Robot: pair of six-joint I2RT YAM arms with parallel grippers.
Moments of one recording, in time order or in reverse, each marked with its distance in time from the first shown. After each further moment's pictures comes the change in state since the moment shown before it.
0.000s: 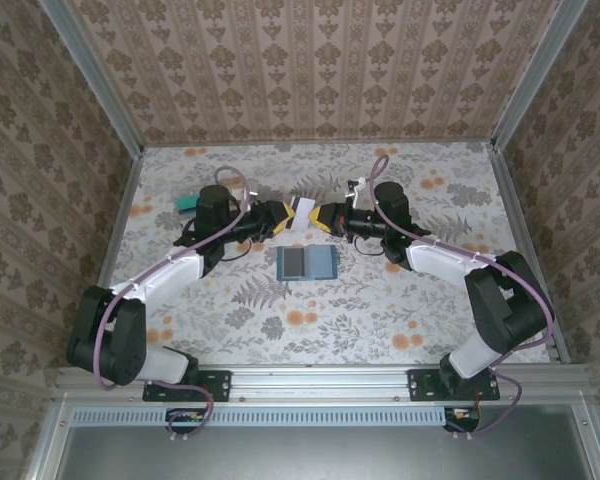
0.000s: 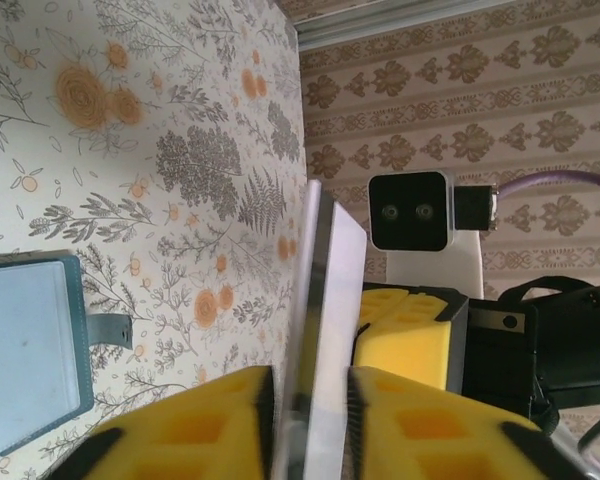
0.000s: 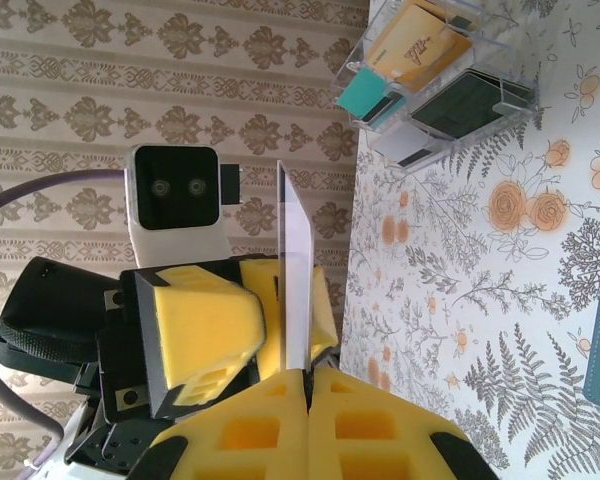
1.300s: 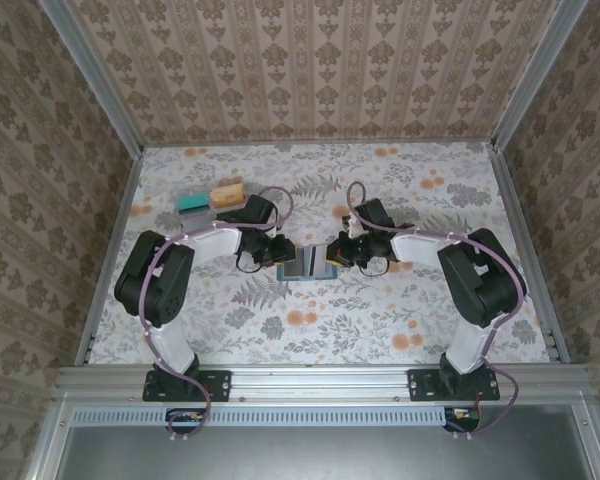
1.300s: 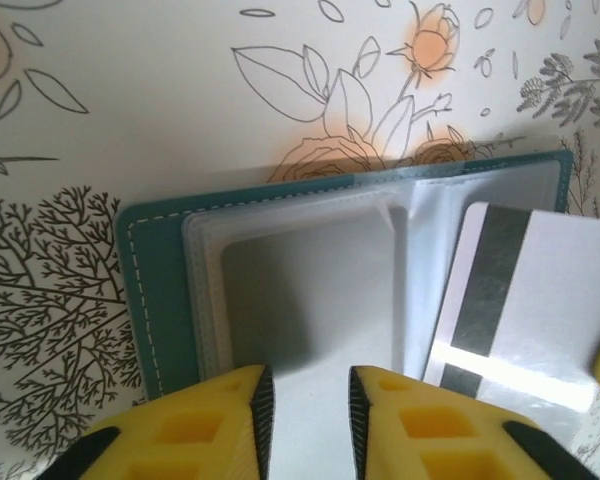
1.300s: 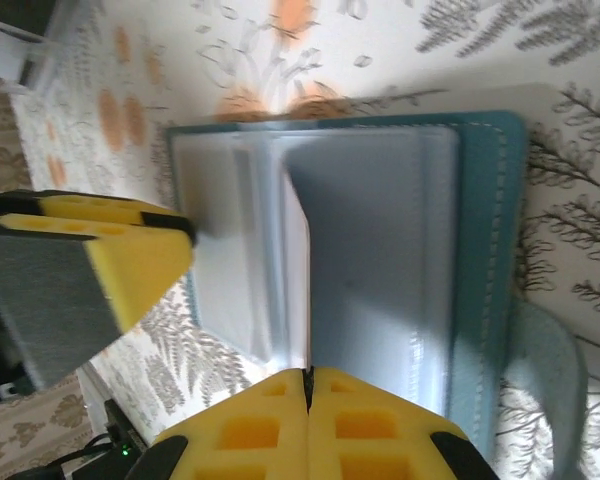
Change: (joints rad) left arm -0.103 0.398 0.241 -0.647 -0.346 0.539; right arm 0.000 0.188 0.076 -0.598 0.152 -0.476
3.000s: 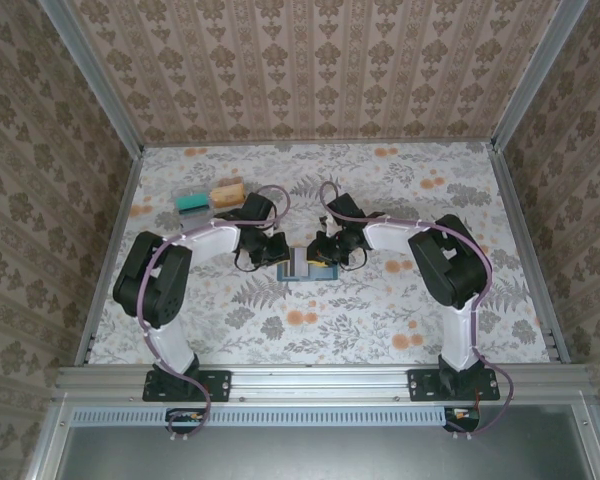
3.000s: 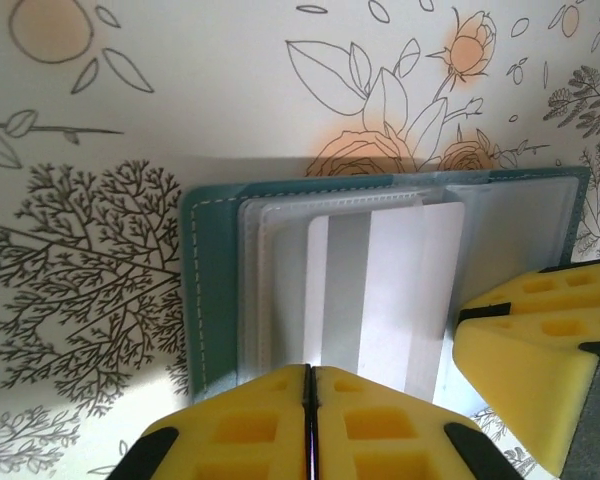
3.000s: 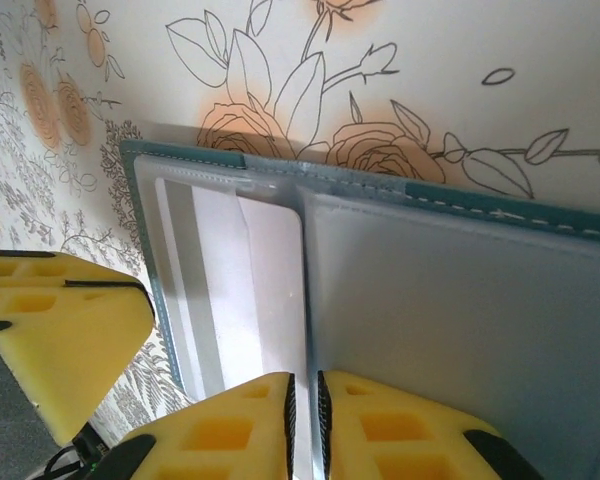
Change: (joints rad) left arm 0.004 0.002 0.028 -0.065 -0.024 -0.041; right arm 0.090 0.226 0.267 -0.187 0.044 -0.027
